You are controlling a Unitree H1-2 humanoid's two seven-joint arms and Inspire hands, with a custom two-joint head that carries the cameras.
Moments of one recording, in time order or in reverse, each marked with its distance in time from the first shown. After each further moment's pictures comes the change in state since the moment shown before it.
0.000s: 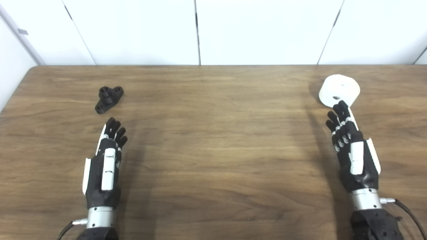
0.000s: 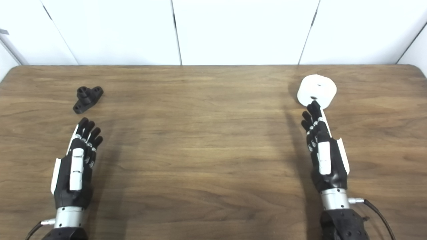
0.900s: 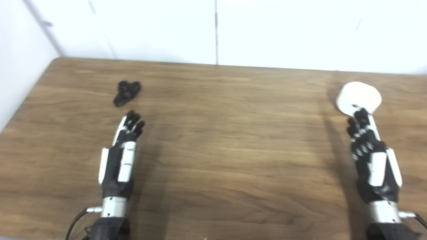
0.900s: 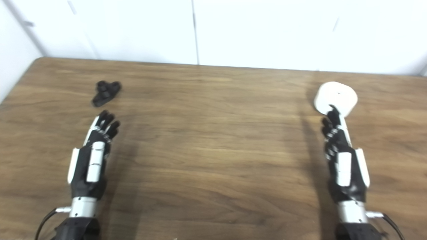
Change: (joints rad) left arm 0.001 -0.007 -0.024 0.014 0.086 -0.076 0.019; right arm -0.007 -0.034 -0.007 0.039 0.025 -0.068 0.022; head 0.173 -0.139
